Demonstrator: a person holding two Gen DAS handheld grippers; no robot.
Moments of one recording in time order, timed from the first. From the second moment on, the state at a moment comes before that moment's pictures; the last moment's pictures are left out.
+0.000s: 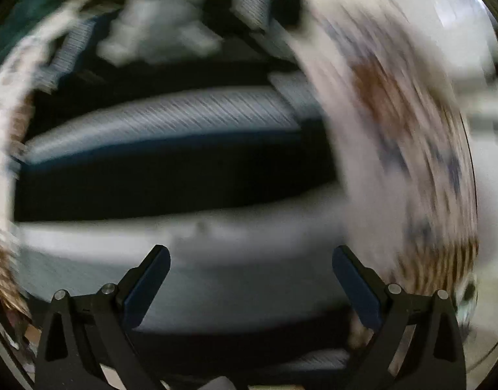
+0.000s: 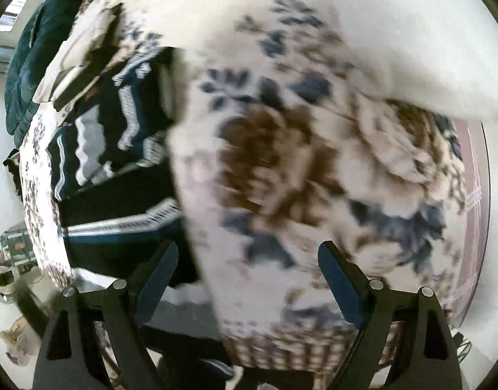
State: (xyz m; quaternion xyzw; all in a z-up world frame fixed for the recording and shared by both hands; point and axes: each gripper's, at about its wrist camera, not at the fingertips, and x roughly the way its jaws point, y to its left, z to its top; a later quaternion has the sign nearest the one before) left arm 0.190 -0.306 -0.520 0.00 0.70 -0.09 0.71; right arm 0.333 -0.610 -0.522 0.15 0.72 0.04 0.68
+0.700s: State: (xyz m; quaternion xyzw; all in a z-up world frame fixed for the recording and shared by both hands) left arm 0.146 -0.294 -0.479 0.00 0.66 -0.05 0.75; right arm 0.539 -0.574 -0.622 0.33 0.67 0.18 0.64
